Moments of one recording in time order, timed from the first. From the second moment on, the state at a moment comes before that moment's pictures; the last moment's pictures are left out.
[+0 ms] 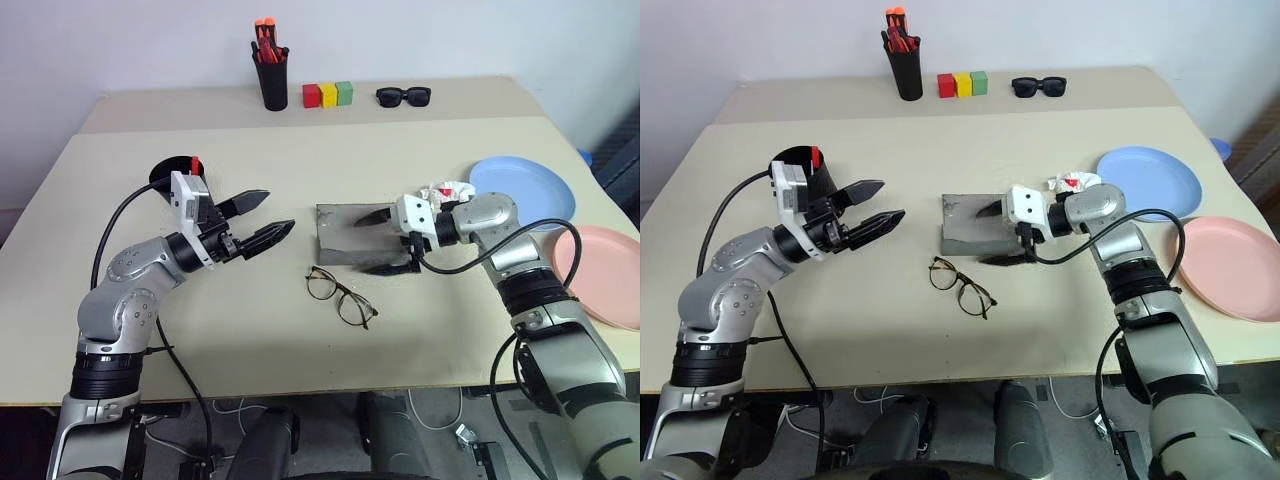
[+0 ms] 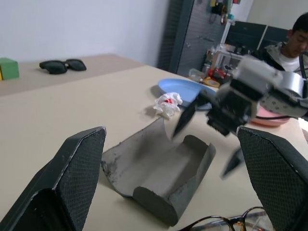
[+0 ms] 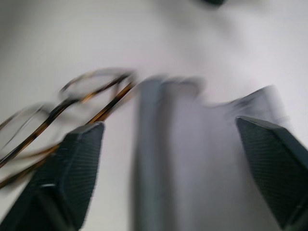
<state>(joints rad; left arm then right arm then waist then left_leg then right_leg) -0.39 0.51 0.13 -0.14 -0.68 0.47 -0.88 -0.85 -0.53 0.19 0.59 0.13 -0.15 1.34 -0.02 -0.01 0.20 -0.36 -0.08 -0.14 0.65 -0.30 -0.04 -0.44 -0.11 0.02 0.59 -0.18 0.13</state>
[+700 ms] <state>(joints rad) -0.71 0.61 -0.26 0.15 -0.36 0.15 -1.46 -0.34 -0.62 -0.26 -0.17 0.60 0.50 0.96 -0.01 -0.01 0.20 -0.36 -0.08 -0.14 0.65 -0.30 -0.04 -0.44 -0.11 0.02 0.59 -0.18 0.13</state>
